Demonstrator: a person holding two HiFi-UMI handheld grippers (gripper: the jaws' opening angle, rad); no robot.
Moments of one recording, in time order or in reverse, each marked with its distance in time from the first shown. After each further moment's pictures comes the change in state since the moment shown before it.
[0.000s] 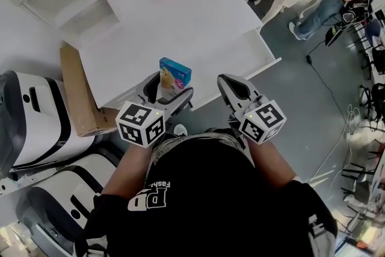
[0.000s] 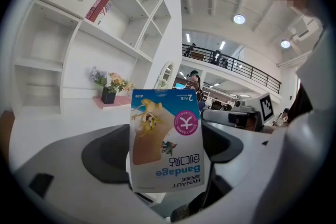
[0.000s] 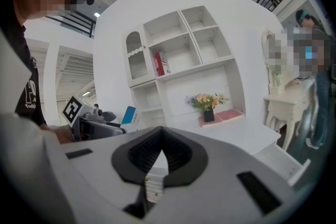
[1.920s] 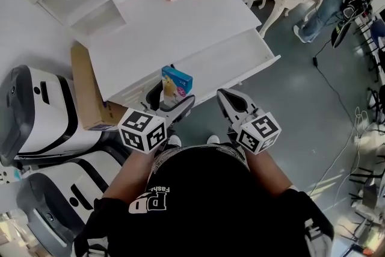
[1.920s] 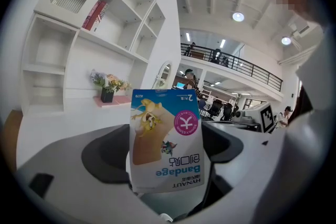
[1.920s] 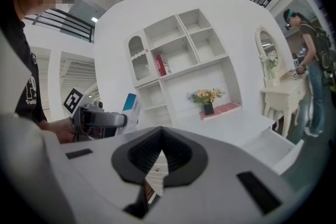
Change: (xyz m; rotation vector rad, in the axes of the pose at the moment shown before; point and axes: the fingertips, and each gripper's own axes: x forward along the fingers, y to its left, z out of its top) left arm -0.035 -0.067 -0.015 0.013 0.005 0.027; right arm -0.071 0.031 -0.033 0.054 0.003 0.012
